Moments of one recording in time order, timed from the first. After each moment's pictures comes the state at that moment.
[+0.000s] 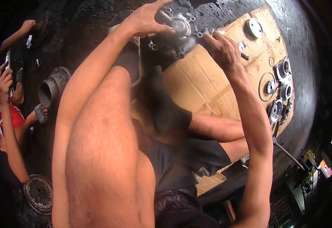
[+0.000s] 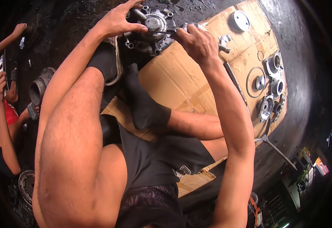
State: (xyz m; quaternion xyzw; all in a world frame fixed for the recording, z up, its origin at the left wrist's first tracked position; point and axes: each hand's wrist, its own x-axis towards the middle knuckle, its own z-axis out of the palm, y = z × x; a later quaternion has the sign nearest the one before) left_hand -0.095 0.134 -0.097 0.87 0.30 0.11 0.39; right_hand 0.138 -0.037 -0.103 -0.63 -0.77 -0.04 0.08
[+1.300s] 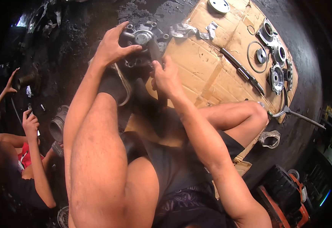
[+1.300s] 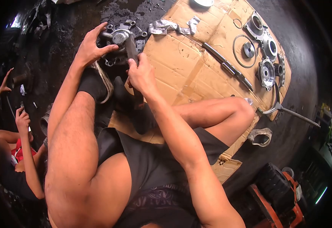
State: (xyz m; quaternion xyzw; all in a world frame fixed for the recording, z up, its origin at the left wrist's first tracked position) left_hand -0.092 0.128 -0.100 0.92 0.28 0.11 0.27; right_hand 0.003 -0.074 -0.100 -0.72 -0.10 0.46 0.51
